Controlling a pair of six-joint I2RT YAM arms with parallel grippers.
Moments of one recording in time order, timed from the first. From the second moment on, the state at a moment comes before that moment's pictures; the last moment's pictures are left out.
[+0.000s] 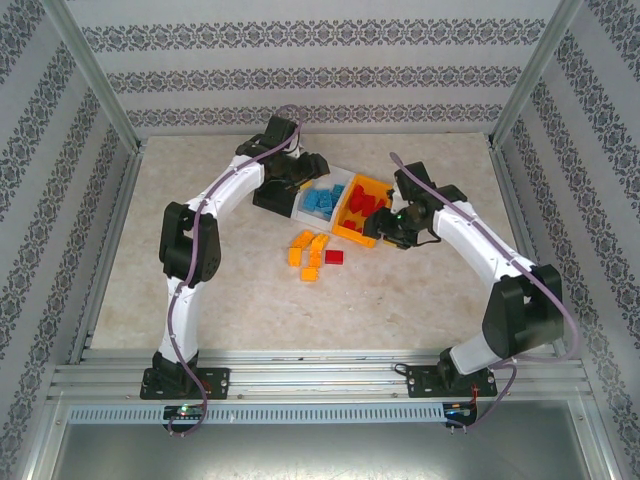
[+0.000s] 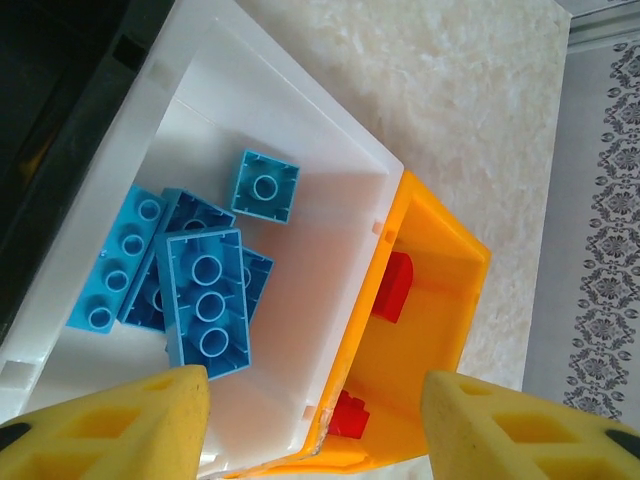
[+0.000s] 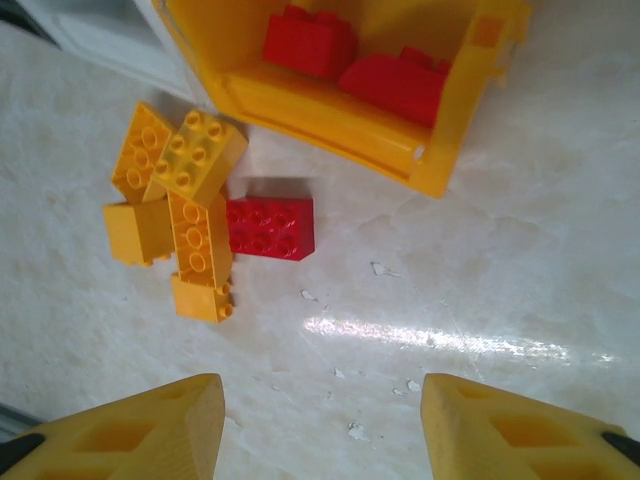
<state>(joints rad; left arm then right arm) -0.36 2.20 1.99 -0.68 0.44 -0.75 0.32 1.54 1.23 -0.90 -0.36 0.53</state>
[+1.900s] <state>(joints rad) -0.23 1.78 1.45 -0.68 0.35 -0.72 0.57 2.08 1.55 -1.00 -0.17 0.44</state>
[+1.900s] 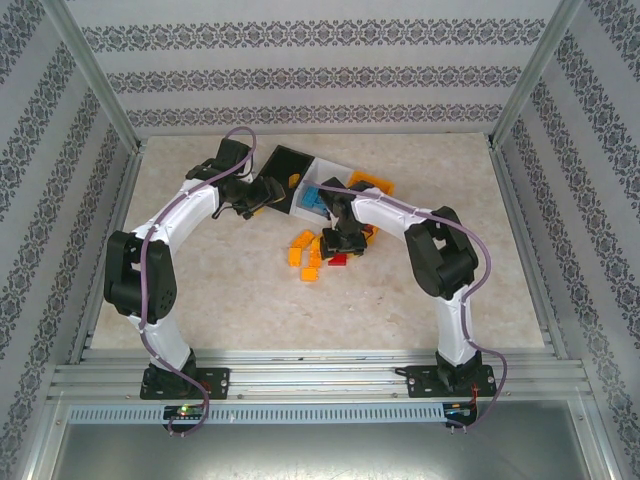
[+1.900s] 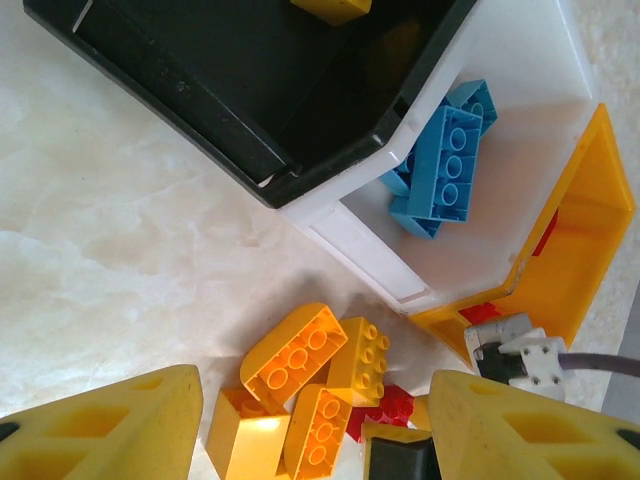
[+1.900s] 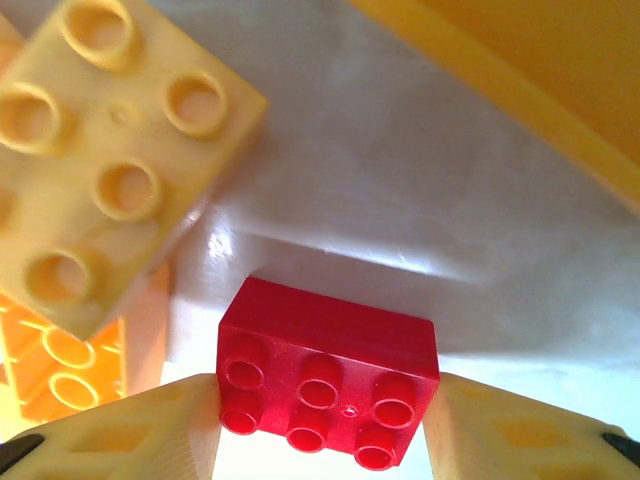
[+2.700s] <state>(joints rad) -0.26 1.78 1.42 -0.69 0.34 -0.69 0.39 1.92 1.75 -1.13 -0.13 0.41</state>
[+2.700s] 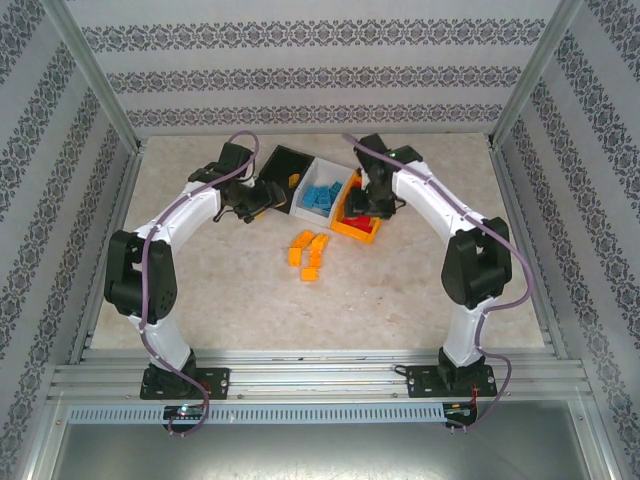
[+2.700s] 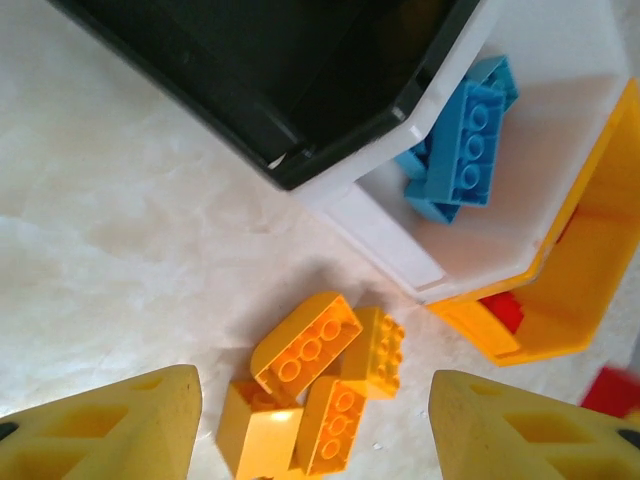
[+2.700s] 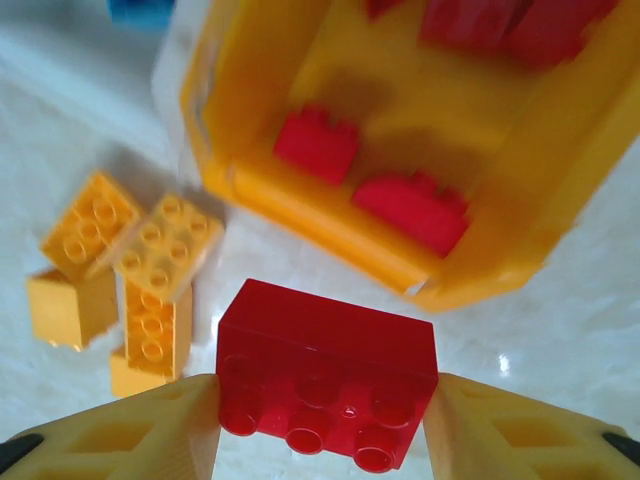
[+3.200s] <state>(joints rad) -0.43 1.82 1.44 -0.83 0.24 -0.54 0.32 2.09 1.91 -1.16 -0.12 0.37</state>
